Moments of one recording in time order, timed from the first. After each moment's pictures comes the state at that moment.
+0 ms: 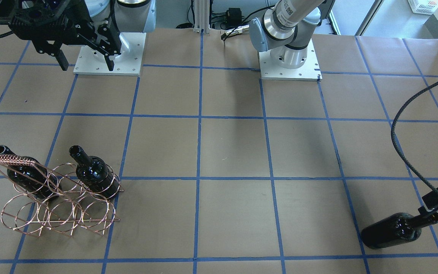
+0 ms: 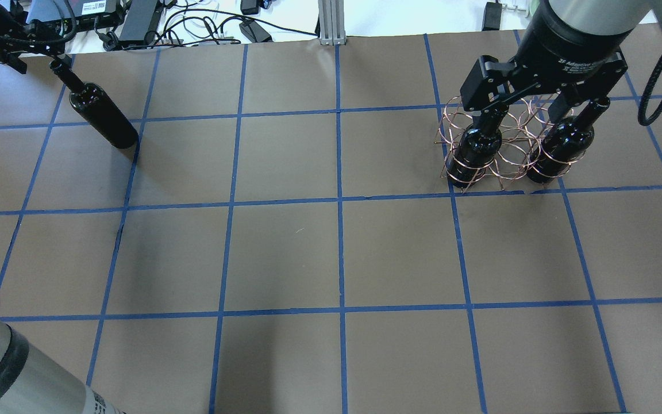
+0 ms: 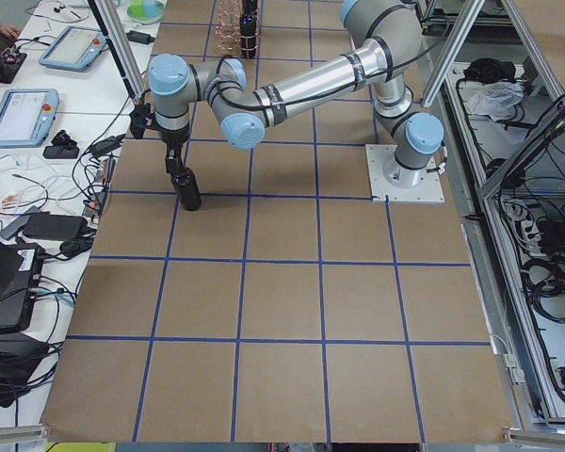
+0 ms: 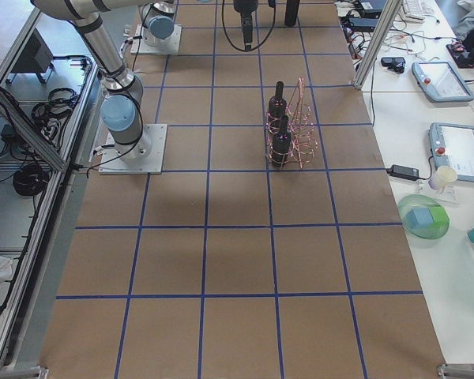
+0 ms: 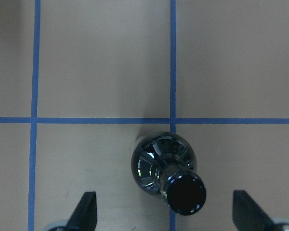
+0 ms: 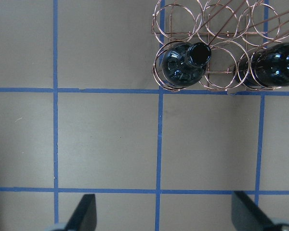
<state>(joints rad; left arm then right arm) -1.14 -2.06 -1.20 -1.30 1.43 0.40 1.61 -1.66 1.53 -1.52 -1.57 0.01</state>
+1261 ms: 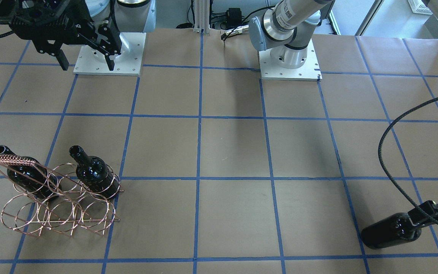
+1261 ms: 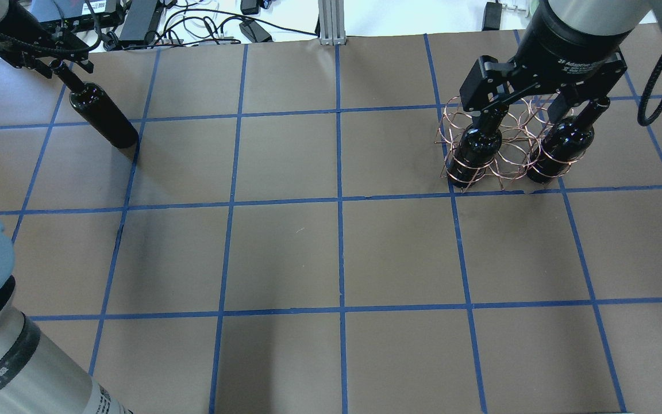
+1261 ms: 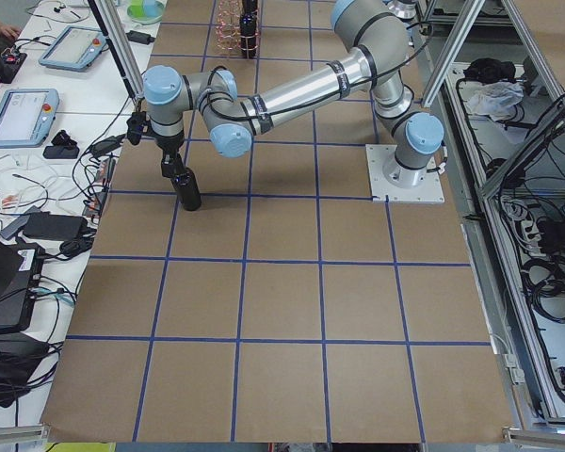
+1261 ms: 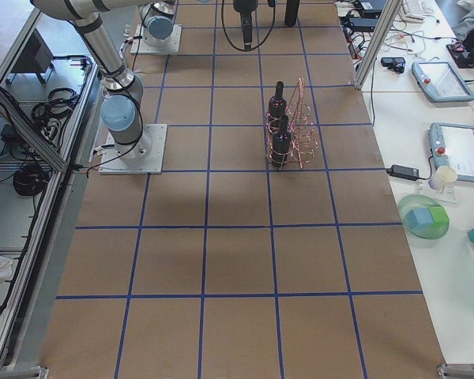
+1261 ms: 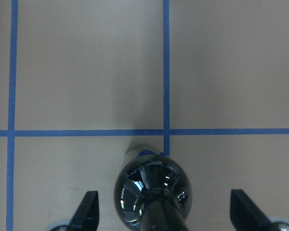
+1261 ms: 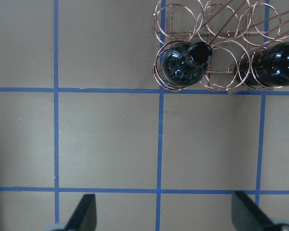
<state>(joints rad) -1.16 -2.12 -1.19 -1.25 1.43 0.39 1.61 -1.67 1.53 -1.52 -1.57 0.01</state>
